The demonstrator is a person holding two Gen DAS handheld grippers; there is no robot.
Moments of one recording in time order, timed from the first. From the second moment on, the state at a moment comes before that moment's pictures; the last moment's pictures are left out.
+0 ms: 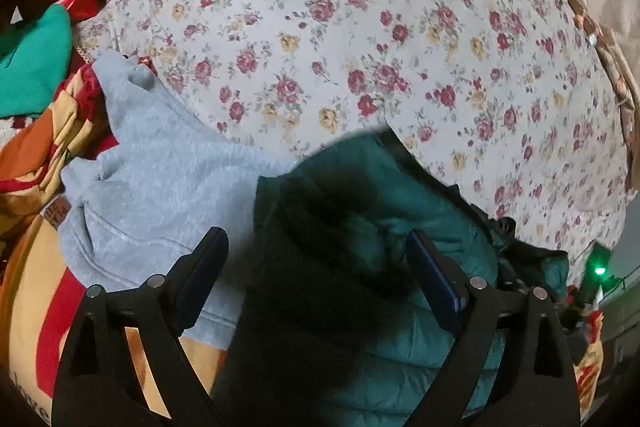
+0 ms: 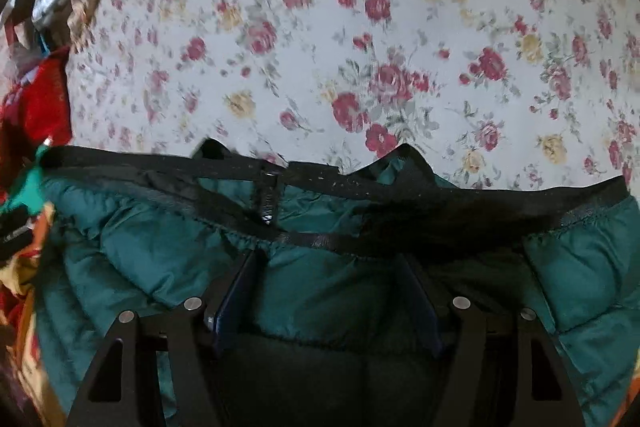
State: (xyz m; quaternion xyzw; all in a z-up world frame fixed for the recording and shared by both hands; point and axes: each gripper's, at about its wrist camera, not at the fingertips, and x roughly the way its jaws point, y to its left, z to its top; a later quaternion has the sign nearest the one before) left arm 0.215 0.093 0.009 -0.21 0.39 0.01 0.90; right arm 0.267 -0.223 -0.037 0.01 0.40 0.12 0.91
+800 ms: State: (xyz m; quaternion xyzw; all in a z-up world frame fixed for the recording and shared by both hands) left arm 0.279 0.053 -0.041 -0.13 0.44 0.06 0.89; right arm 0.267 -0.312 -0.062 0.01 0.39 0.06 0.92
